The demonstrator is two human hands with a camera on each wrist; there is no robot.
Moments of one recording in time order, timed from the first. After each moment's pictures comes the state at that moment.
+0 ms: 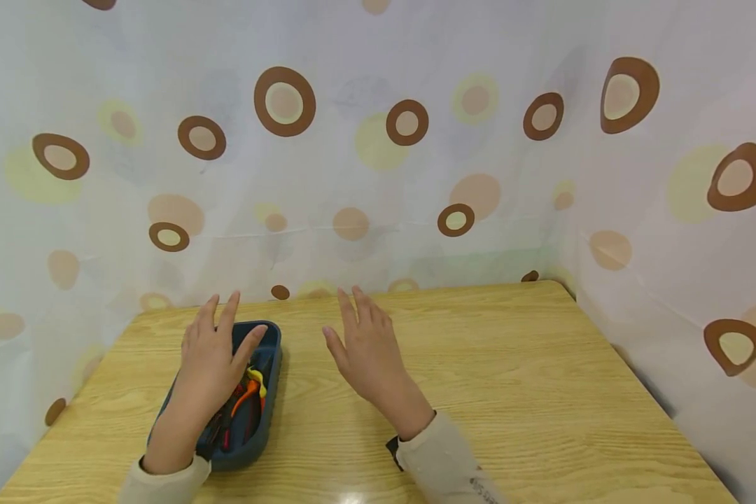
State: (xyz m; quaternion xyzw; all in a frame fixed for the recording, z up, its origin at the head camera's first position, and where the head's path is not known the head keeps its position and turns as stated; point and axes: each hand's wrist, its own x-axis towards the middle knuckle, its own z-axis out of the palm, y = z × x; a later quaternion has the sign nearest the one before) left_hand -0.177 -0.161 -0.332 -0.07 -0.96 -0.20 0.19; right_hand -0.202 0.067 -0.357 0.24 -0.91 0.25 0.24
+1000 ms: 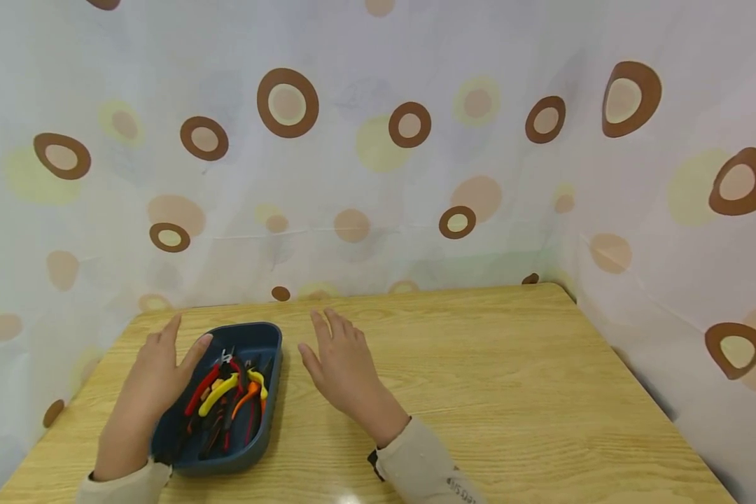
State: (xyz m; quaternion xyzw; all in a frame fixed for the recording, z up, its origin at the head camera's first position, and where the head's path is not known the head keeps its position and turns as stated) left_hand -0.179 -0.232 -0.333 0.03 -0.97 -0.22 0.06; right_hand -0.199 0.034 -0.368 0.27 -0.90 0.26 0.20
